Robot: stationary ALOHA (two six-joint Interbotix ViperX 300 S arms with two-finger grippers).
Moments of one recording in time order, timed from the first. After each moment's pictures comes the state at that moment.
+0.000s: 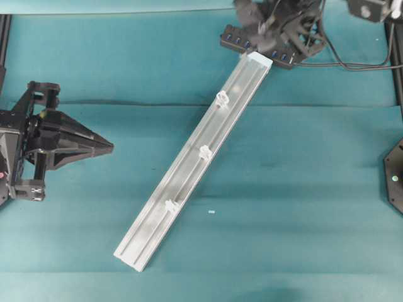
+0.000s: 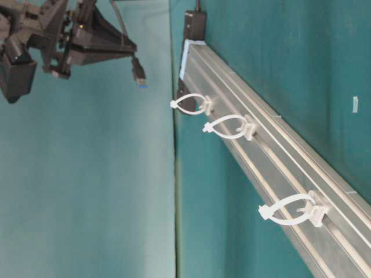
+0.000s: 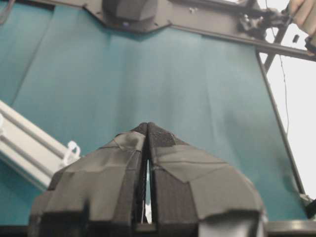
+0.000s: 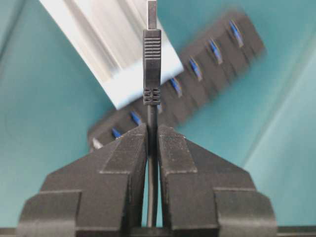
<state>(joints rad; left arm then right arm) -0.03 -0.75 0.94 0.02 -0.04 -0.22 -0.66 0.09 0.28 0.08 0.91 -1.27</state>
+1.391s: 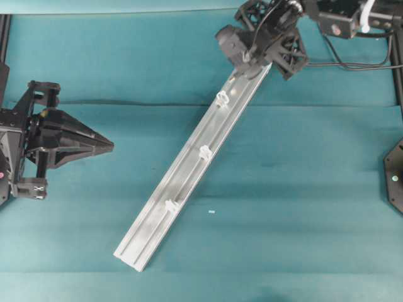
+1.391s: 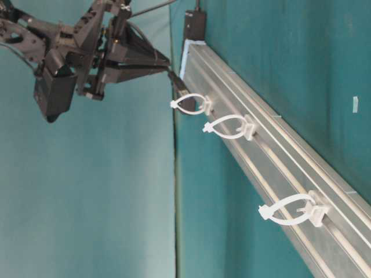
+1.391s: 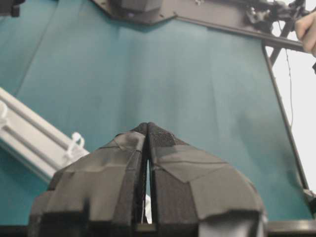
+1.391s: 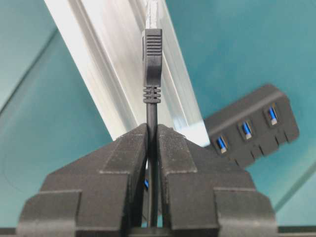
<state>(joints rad) -0.02 -0.75 0.94 0.02 -0.02 -0.23 -0.59 0.20 0.28 0.08 0.87 -1.33</state>
